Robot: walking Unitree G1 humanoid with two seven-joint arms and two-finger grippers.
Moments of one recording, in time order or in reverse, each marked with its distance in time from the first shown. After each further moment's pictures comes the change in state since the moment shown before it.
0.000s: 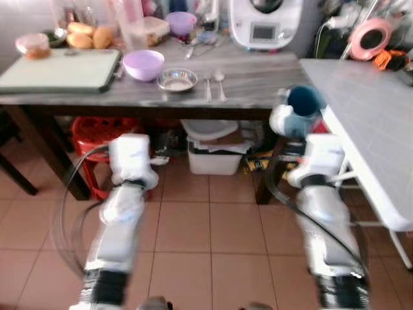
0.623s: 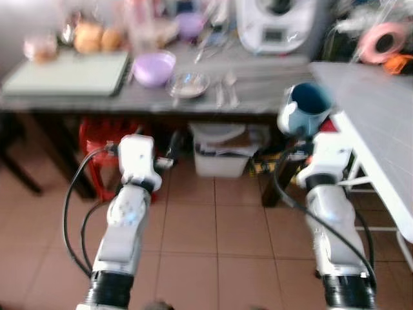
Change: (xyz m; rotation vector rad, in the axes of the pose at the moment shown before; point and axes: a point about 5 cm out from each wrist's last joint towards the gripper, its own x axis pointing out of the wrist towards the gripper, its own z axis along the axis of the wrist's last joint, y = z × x) left arm -0.001 -0.022 0.009 -0.015 -0.060 -0.114; right arm -0.003 -0.019 -0.001 -0.040 -0.001 -0.065
